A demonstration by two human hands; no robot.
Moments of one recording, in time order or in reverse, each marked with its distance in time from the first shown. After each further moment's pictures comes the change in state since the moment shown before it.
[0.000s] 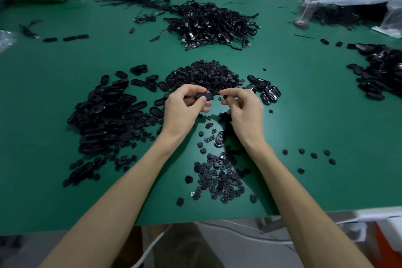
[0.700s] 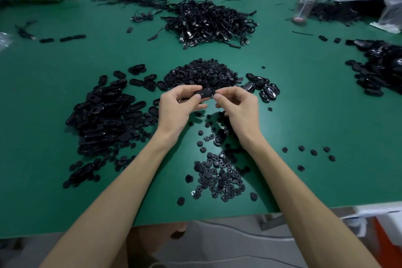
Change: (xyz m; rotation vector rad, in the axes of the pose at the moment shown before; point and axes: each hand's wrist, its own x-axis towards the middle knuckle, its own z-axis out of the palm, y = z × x) left_hand 0.004 -0.006 -0.007 -0.228 -0.012 -0.087; right_hand 0.000 0.001 0.003 0.288 -0.065 0.107
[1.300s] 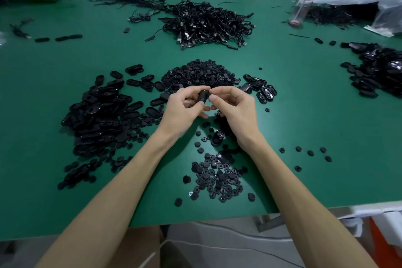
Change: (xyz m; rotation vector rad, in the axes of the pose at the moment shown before) left_hand -0.002 0.006 0.004 0.166 -0.188 0.066; right_hand -0.001 -0.002 -0.003 0.156 -0.096 -0.033
